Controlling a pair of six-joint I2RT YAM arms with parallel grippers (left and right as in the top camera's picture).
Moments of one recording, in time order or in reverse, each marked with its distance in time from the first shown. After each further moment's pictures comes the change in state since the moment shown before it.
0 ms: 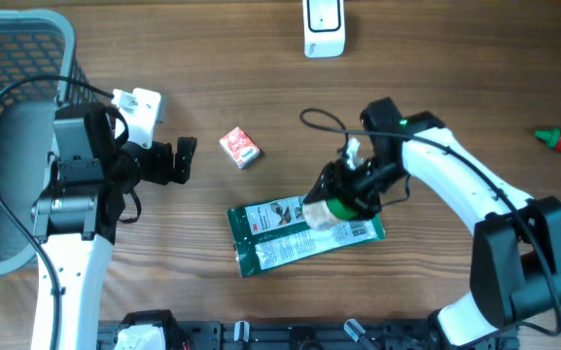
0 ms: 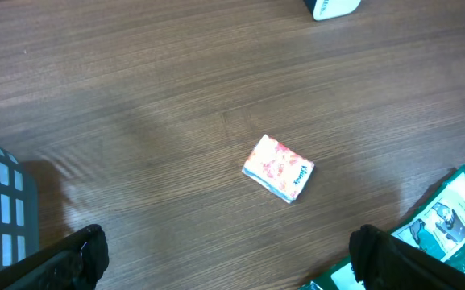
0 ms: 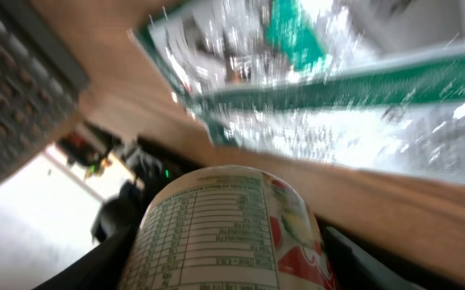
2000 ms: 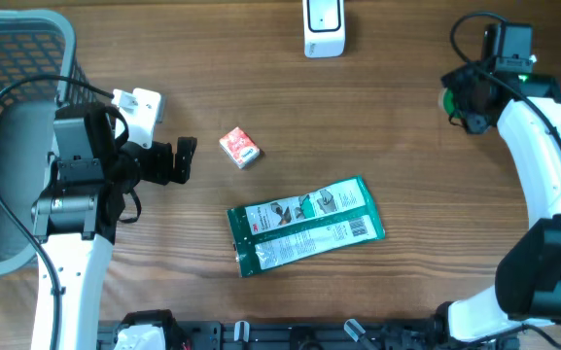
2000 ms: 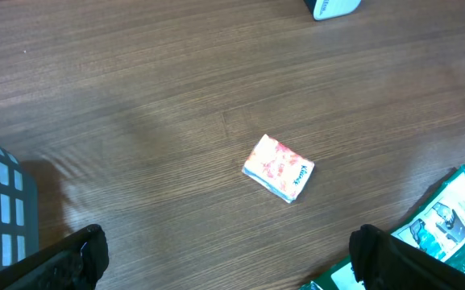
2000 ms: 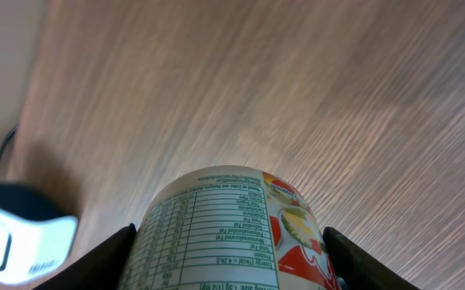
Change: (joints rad) left arm 0.000 0.001 0.000 0.000 0.000 0.000; right arm -0.436 -0.011 0.256 0.299 0.887 0.501
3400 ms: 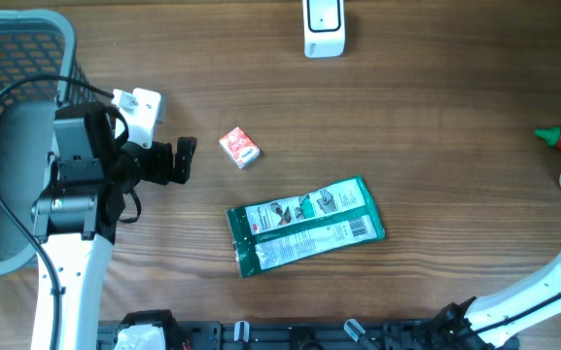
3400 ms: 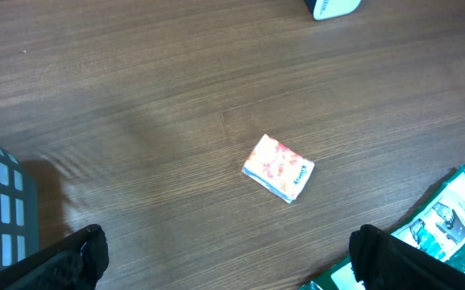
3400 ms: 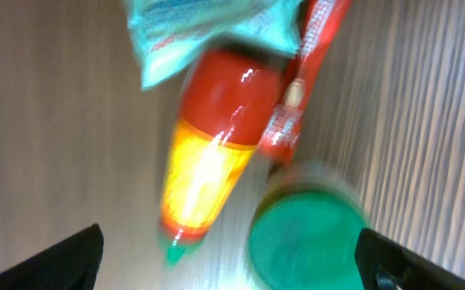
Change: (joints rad) left arm 0.000 0.000 0.000 0.000 0.000 0.000; right arm -0.700 0.328 0.473 -0.266 -0.111 -0.283
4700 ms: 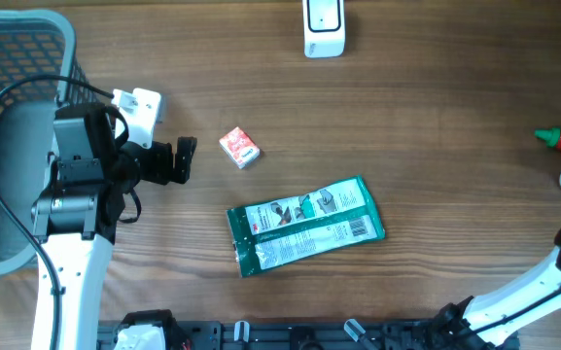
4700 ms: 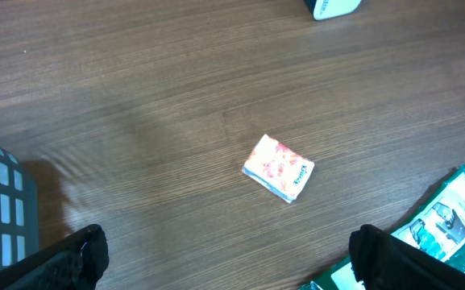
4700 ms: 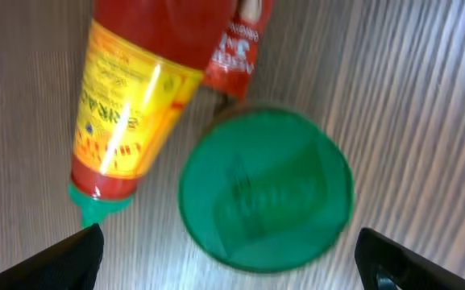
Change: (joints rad) left arm 0.000 0.000 0.000 0.000 0.000 0.000; right arm 0.058 -0.002 -0.132 -0.031 0.123 -0.051
